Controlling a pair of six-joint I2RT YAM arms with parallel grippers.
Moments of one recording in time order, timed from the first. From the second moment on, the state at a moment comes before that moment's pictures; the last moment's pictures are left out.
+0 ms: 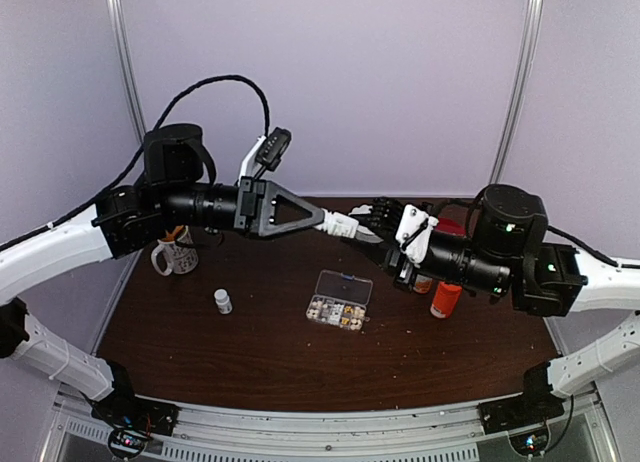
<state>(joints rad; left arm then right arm) -0.95 1.29 1.24 -0.08 0.65 -0.77 1.27 1.12 1.00 0.11 0.20 -0.63</state>
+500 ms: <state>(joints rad) -0.98 1.33 1.35 -0.26 0.62 -0.06 1.04 1.12 0.97 0.17 -0.39 0.08</state>
